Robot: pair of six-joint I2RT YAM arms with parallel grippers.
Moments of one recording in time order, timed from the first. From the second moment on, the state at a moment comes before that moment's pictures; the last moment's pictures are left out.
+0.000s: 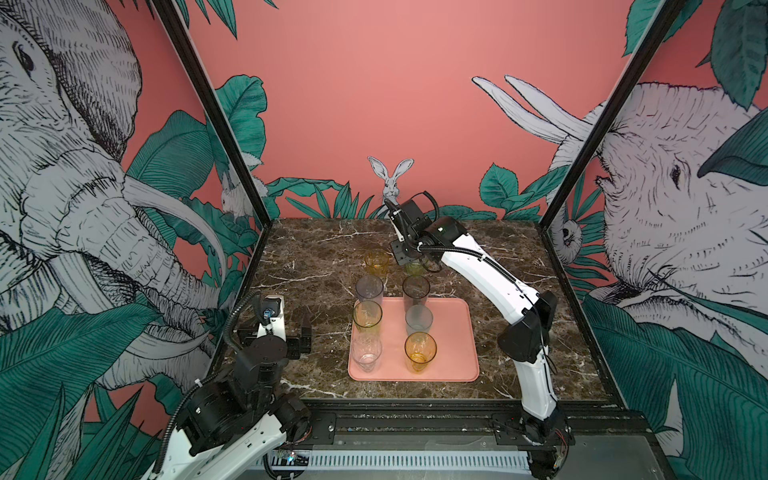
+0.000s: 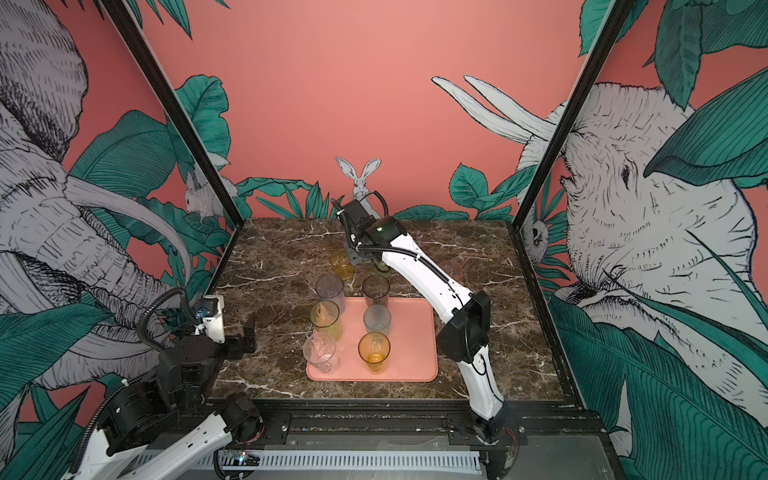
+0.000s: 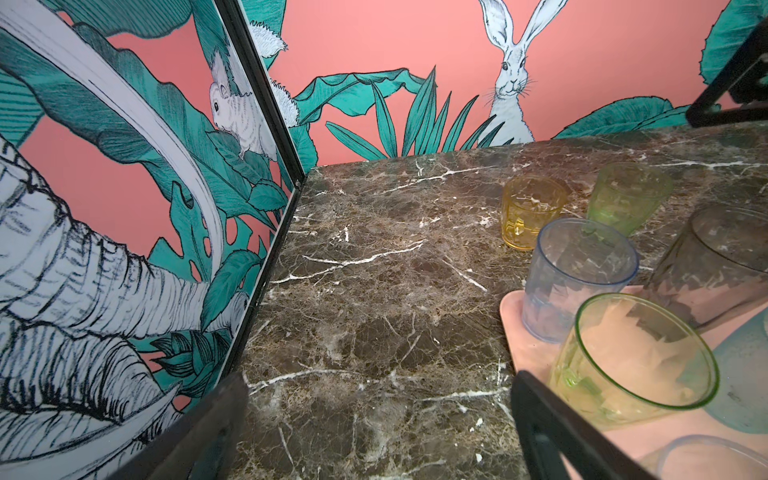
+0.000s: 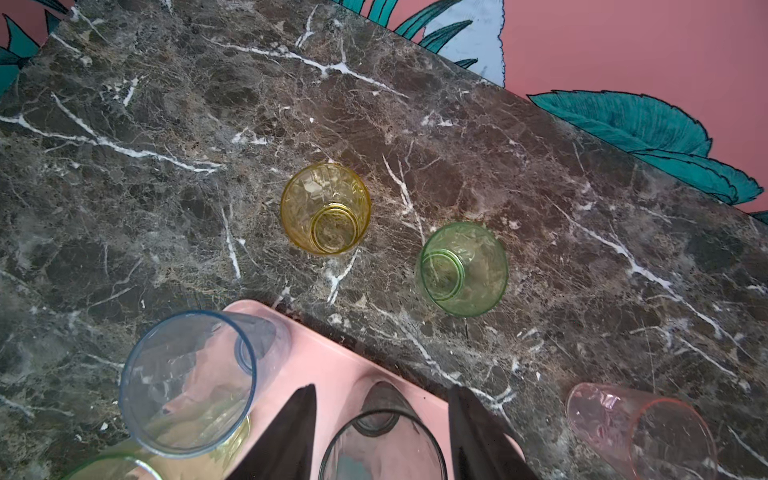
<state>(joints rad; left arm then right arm) -0.79 0.33 0.81 -0.95 -0.79 -0.21 0.77 2.11 2.31 -1.13 0.23 0.21</state>
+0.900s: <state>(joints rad) -0.79 0.35 0.81 -0.95 -0.79 -0.21 0.71 2.45 2.55 -1.12 0.10 0.22</state>
